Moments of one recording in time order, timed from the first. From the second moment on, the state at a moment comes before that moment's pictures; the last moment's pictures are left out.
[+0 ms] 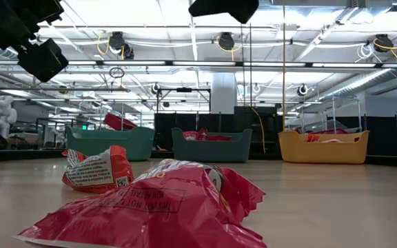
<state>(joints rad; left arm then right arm) -0.40 0.63 0.41 -0.30 0.00 -0.44 0.36 1.70 1.35 -0.32 0.22 0.17</state>
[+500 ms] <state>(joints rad) -0.40 0.63 0.41 -0.30 0.00 -0.44 0.45 2.03 1.36 0.07 0.29 0.38</state>
